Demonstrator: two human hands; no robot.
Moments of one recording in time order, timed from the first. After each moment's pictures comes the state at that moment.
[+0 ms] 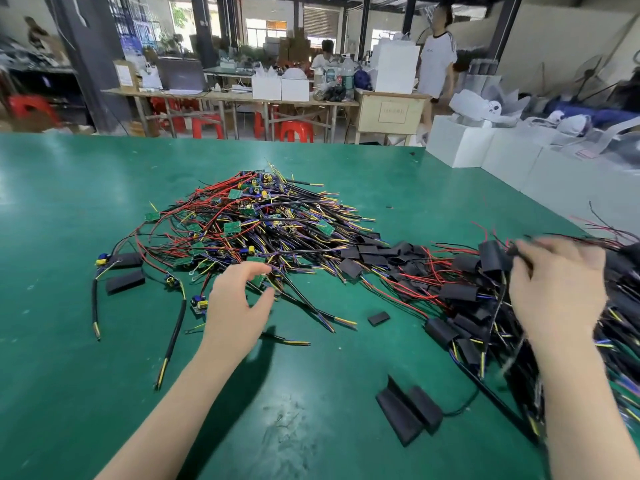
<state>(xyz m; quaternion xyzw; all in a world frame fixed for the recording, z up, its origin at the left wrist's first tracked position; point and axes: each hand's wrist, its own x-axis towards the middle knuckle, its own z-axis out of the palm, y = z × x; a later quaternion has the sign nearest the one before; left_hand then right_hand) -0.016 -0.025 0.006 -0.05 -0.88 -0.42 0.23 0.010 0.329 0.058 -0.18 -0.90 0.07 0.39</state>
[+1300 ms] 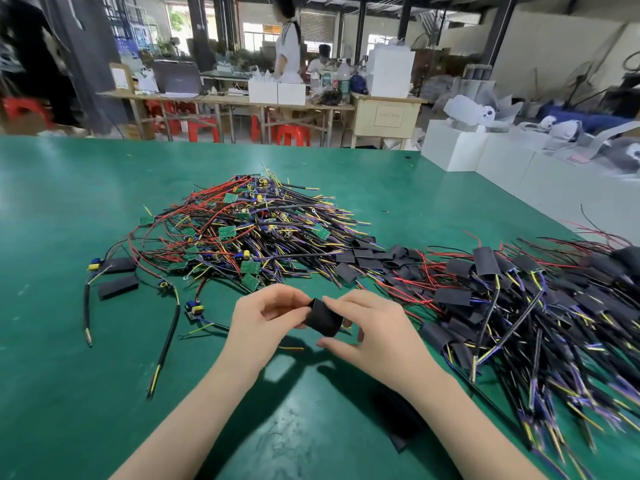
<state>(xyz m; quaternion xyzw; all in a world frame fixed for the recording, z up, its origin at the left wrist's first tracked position) 0.001 0.009 0.011 -0.08 -0.71 -0.70 0.07 0.015 0.191 0.018 0.27 -0.91 0.23 0.22</state>
